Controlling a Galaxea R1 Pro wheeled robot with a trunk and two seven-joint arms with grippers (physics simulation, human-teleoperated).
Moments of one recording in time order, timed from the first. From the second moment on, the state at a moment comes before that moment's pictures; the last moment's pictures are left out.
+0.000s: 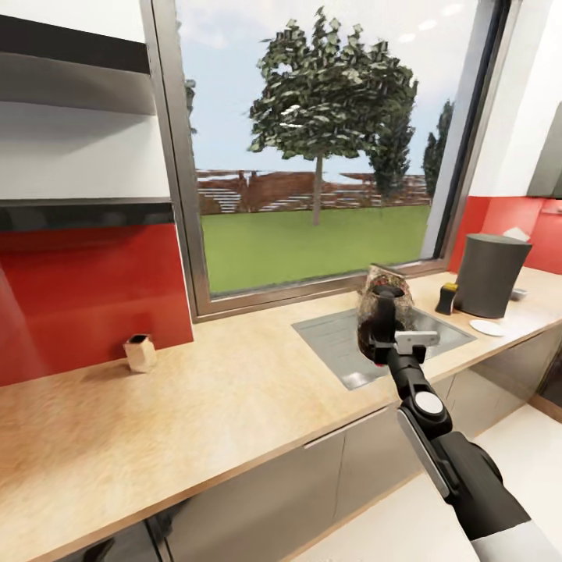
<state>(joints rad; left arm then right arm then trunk) 0.06 0.13 -0.13 0.04 0.37 -0.24 -0.16 -0.50 -0.17 0.24 -1.39 -0.13 0.17 -0.31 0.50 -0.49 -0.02</state>
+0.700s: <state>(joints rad) 0.06 0.13 -0.13 0.04 0.37 -0.24 -0.16 -0.50 -0.17 0.24 -1.37 -0.13 0.17 -0.31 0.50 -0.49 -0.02</state>
